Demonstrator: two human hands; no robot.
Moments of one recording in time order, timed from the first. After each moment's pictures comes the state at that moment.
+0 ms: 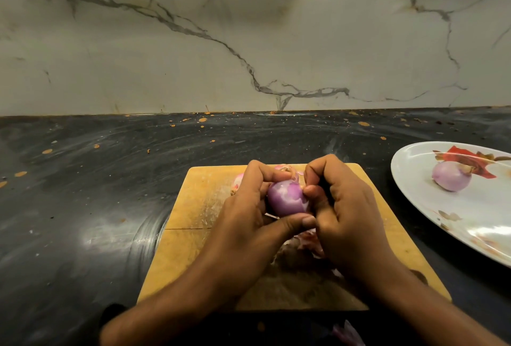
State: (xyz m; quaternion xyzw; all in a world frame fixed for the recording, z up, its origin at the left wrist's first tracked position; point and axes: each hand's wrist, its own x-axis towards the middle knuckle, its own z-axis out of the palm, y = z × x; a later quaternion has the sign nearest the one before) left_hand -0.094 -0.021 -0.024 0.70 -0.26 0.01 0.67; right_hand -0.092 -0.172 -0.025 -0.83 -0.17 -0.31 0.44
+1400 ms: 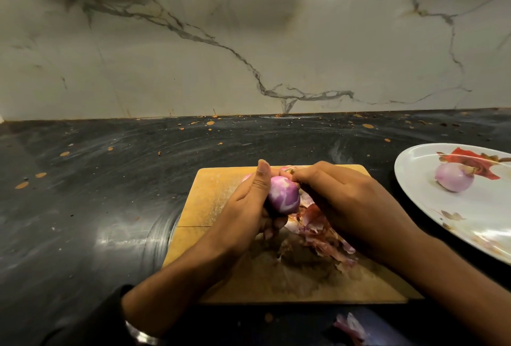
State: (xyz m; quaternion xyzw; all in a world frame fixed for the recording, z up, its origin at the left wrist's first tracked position) left_hand -0.080 -0.014 -0.020 0.69 -0.13 -0.10 0.70; right_hand -0.076 -0.206 -0.017 -0.87 -0.36 -0.33 0.12
